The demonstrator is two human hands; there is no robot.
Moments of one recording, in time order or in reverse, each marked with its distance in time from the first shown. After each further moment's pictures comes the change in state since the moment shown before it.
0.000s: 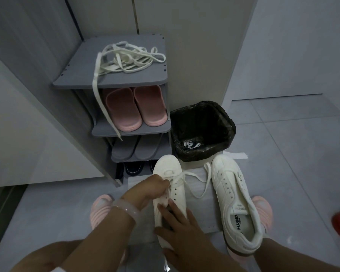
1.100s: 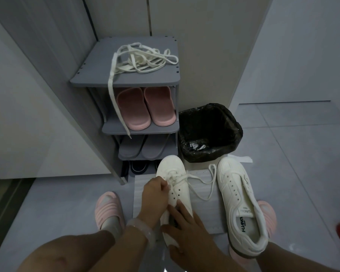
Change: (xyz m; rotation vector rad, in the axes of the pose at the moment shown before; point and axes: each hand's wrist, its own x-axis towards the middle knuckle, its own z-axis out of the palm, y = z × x) left_hand 0.006 -0.040 0.030 0.042 0.580 0.256; right_hand -0.001 -0.003 0.010 0.096 0.086 0.038
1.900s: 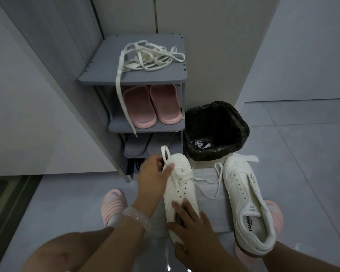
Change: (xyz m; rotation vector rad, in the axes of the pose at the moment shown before) left_hand 0.016 0.011 -0.037 -0.128 0.131 0.049; right_hand -0.001 -0.008 0.000 -0.057 0.036 0.021
